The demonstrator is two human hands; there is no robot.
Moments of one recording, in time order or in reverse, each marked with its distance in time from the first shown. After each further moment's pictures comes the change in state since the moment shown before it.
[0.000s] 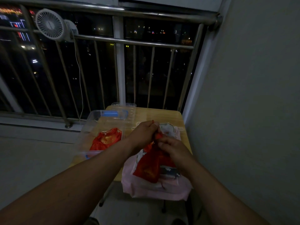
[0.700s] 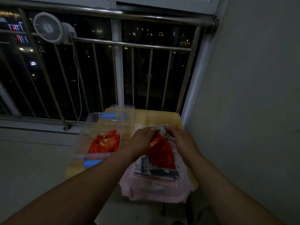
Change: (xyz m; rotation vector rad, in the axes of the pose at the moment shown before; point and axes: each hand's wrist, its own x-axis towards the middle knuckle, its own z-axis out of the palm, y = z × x) left_hand -0.002 -0.015 0.006 0.157 0.069 -0.003; right_hand 0.006 -0.040 -0.018 -0.036 0.225 -0.042
